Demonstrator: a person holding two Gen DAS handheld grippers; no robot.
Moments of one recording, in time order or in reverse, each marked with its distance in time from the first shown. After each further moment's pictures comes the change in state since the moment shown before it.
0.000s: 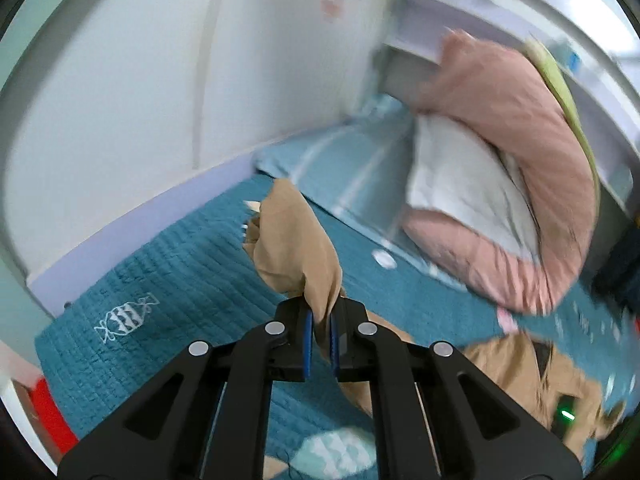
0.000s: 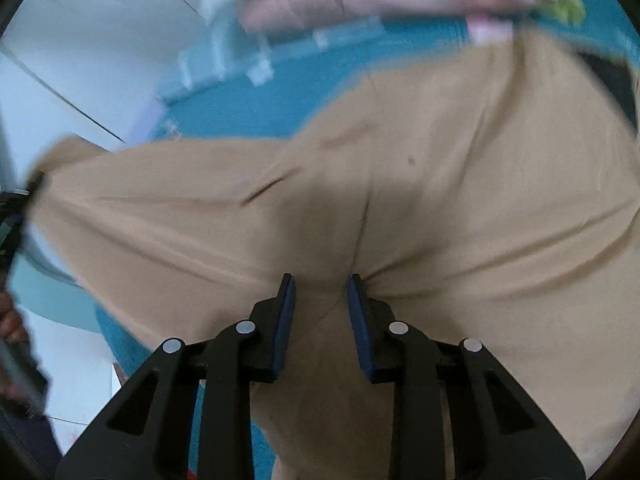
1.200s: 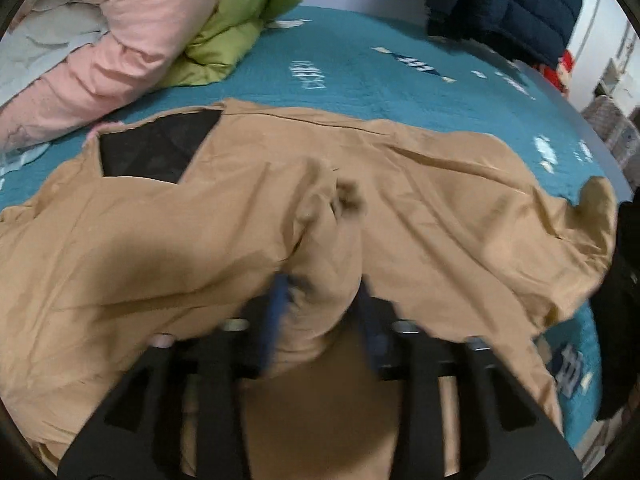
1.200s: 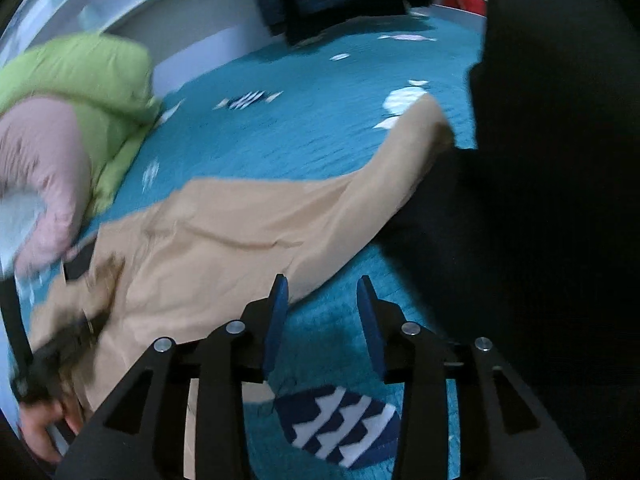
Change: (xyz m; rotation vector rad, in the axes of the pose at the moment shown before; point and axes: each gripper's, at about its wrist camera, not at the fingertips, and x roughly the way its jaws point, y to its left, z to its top) left arm 0.083 -0.510 -0.288 0.531 0.427 -0.409; right arm -0.360 -0.410 -0.144 0.481 -0.530 -0.562
